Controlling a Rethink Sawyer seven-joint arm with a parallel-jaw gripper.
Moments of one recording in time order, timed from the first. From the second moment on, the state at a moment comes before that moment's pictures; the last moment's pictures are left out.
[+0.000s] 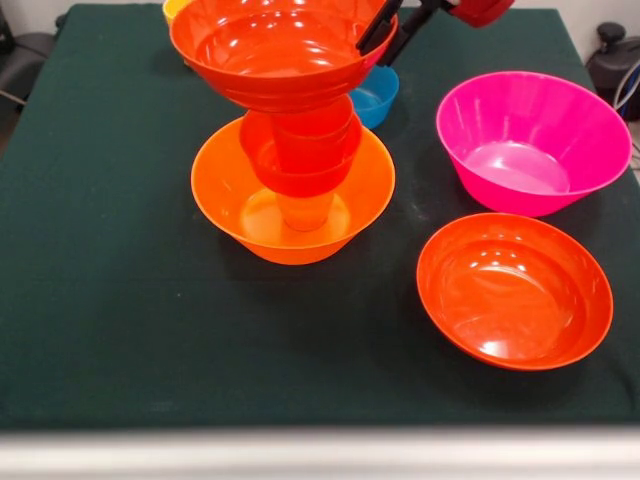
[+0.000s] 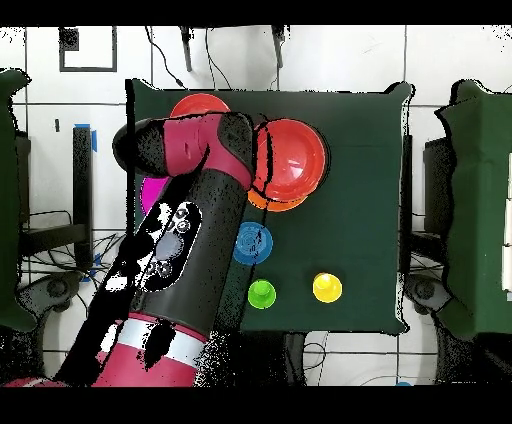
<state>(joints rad) 0.24 -0.36 -0.54 1.06 -0.03 0.92 1.89</state>
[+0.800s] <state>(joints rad) 0.24 -0.35 -0.54 1.04 -0.02 0.92 1.89</state>
